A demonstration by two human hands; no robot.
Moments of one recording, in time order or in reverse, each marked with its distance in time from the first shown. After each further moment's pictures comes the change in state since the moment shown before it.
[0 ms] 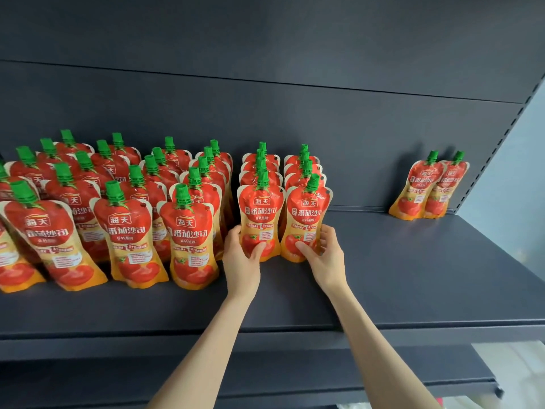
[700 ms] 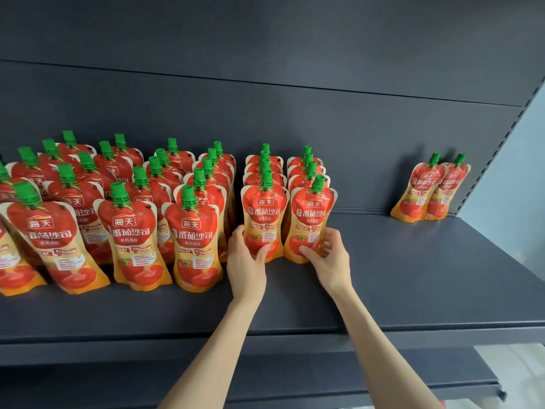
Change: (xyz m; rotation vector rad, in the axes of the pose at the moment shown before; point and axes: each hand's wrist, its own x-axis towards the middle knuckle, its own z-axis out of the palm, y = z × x) left_hand 0.000 0.000 0.002 0.115 0.041 0.017; right_hand -0.001 -0.001 0.000 -0.065 0.012 0.012
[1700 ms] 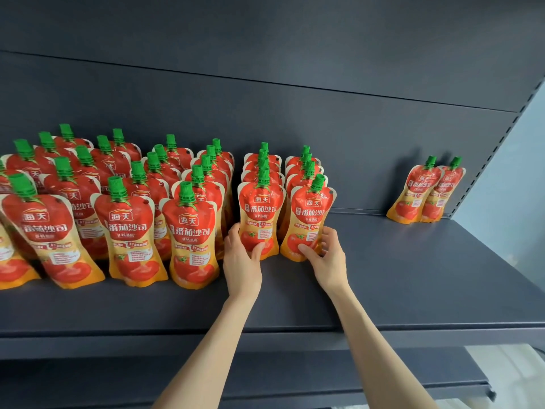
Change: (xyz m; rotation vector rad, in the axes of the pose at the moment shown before) left_hand 0.000 -0.001 0.001 0.008 -0.012 -0.040; right_hand 0.001 0.001 -0.002 0.007 -0.017 -0.002
